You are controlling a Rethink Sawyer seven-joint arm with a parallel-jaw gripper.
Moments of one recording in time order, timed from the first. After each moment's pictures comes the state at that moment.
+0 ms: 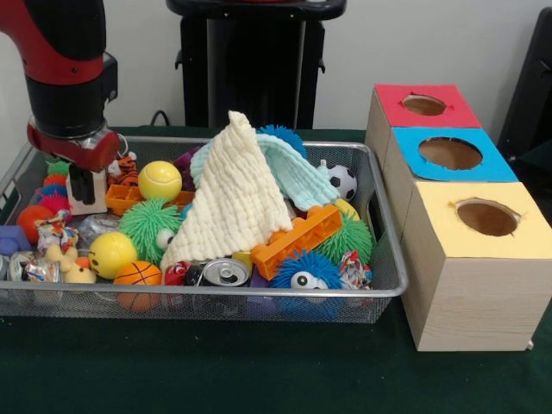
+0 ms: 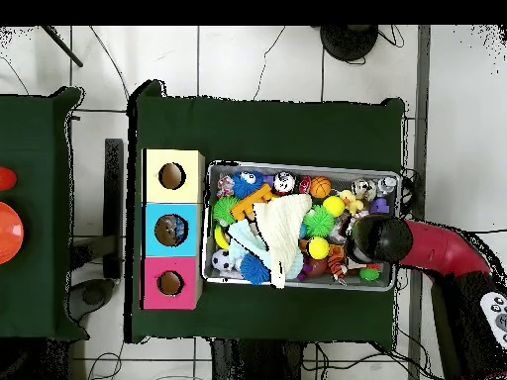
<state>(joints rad) -0.77 -0.54 0.23 1.52 -0.53 0.68 1.99</state>
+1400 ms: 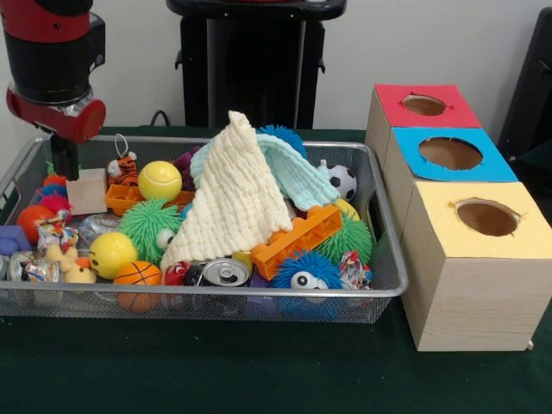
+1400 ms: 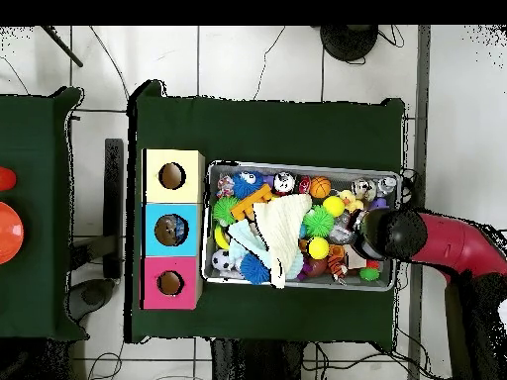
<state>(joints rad) -0.77 -0.61 0.26 1.52 -0.53 0.73 1.99</state>
